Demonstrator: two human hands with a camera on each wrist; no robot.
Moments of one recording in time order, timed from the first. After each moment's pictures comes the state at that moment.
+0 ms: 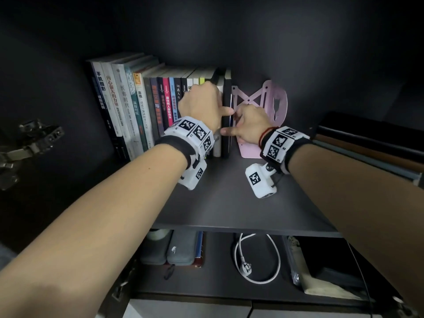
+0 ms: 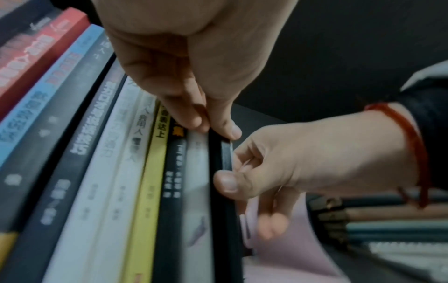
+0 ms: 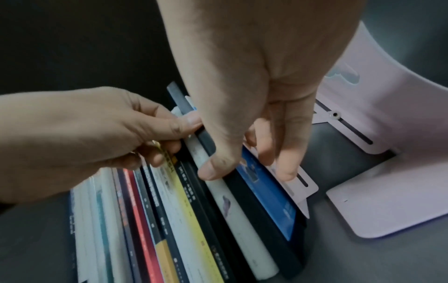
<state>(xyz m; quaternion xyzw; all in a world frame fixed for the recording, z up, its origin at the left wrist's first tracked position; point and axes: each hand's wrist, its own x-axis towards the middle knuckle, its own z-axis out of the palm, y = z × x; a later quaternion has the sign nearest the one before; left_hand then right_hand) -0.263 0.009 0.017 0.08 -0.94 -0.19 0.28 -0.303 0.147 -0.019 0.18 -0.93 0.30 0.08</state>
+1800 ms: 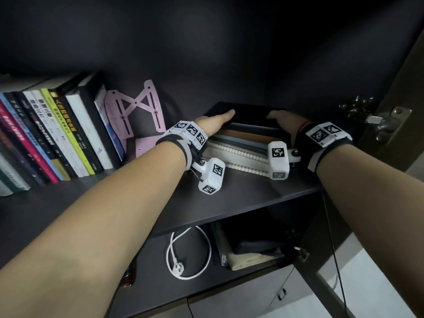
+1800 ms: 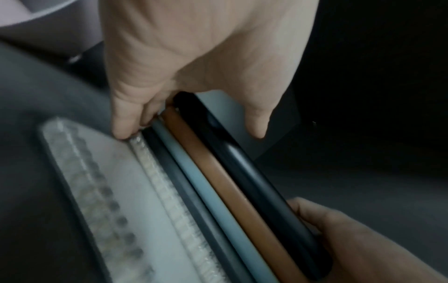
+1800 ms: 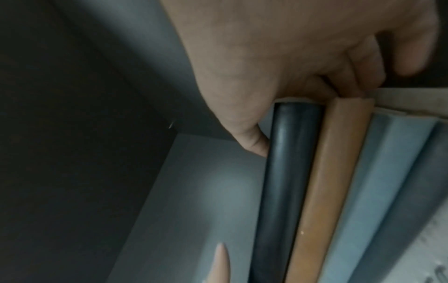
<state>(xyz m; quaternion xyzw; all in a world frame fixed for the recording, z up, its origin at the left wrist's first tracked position) -0.302 0.267 -0.025 0.05 -0.83 -0.55 -0.11 -0.272 0.475 -0.021 -0.21 -0.79 0.58 0.01</state>
